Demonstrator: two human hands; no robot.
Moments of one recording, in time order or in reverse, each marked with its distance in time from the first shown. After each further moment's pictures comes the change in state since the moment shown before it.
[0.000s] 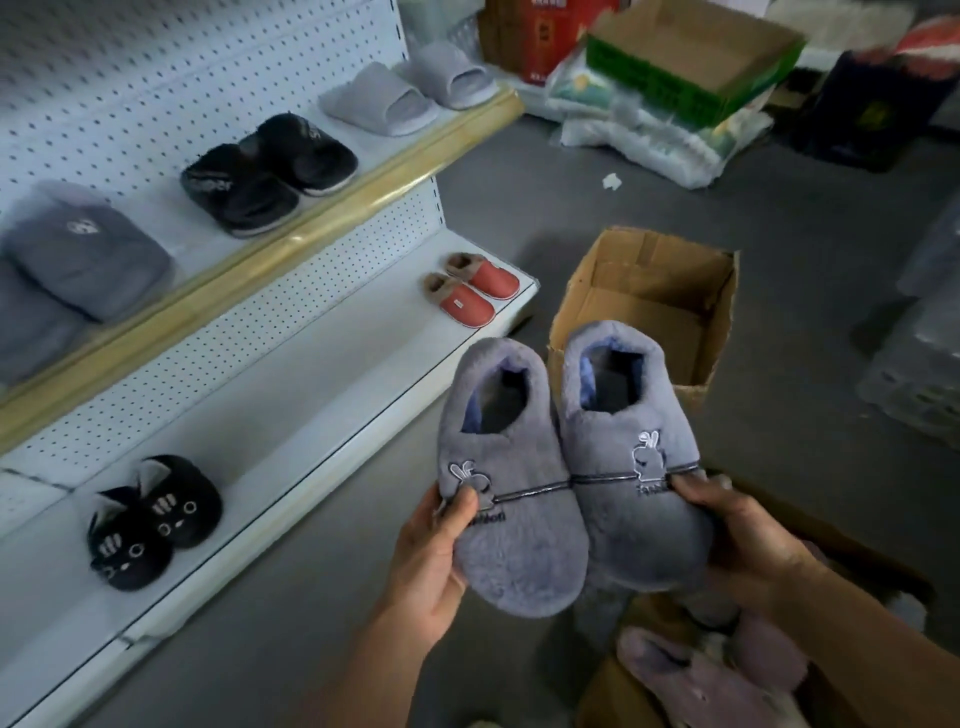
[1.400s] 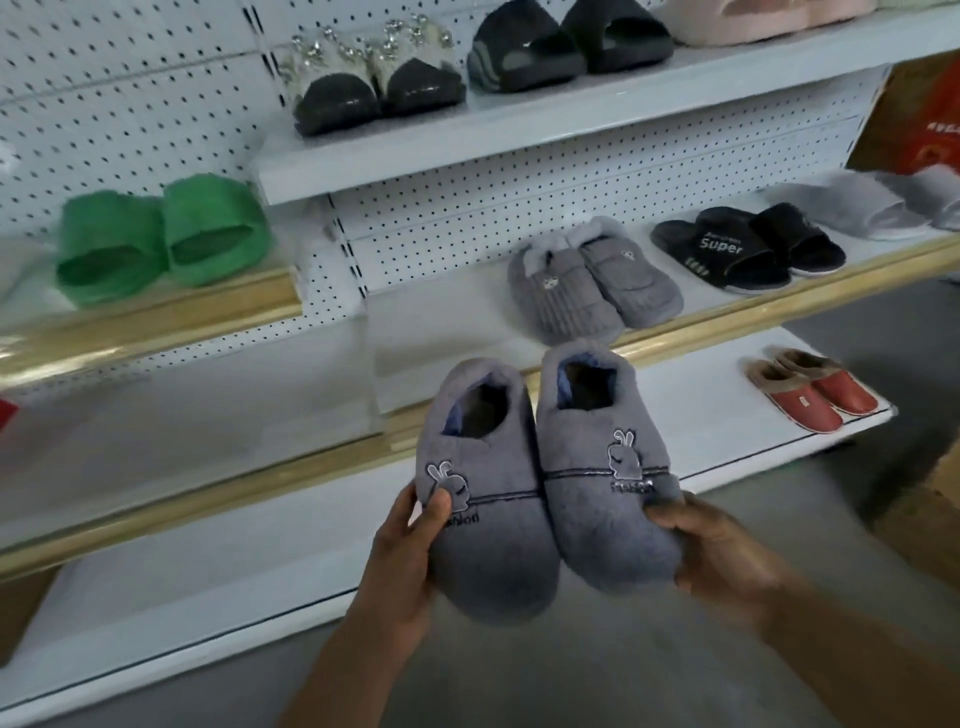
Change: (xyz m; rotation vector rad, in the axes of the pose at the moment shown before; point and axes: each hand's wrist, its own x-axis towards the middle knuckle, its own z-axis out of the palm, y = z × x) left_hand -0.251 0.237 -0.403 -0.023 0.440 0.384; right_hand -0.056 0.267 0.450 -0.516 -0.588 0.006
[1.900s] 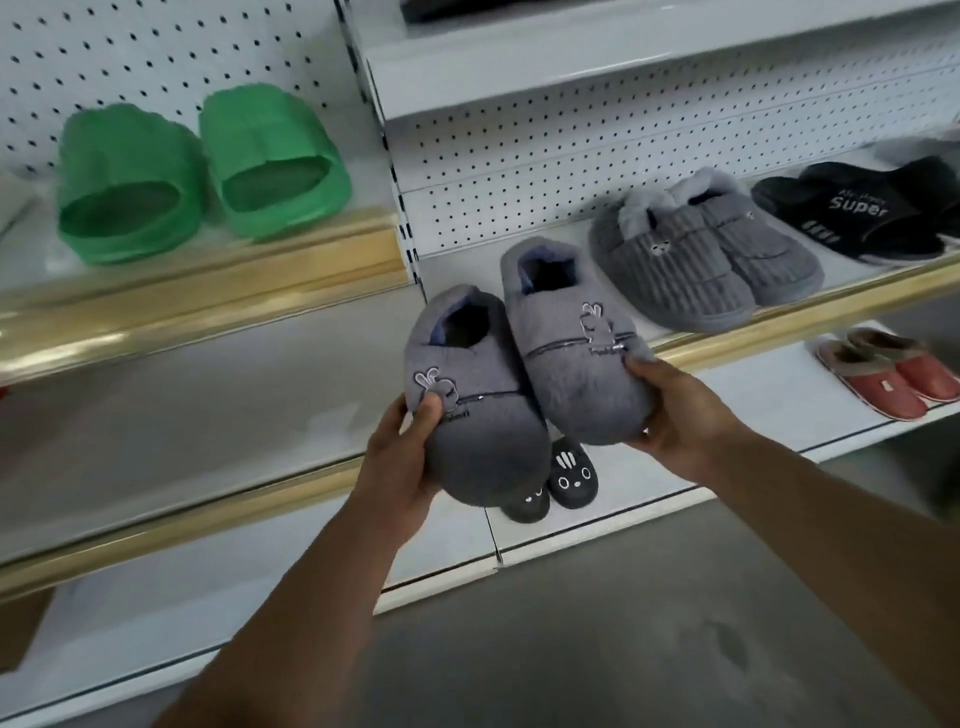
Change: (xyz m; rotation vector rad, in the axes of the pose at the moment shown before) left_hand 0.141 0.072 -0.123 -0.098 0.048 0.003; right_hand 0.161 -0.027 0.158 0.028 0.158 -0.081
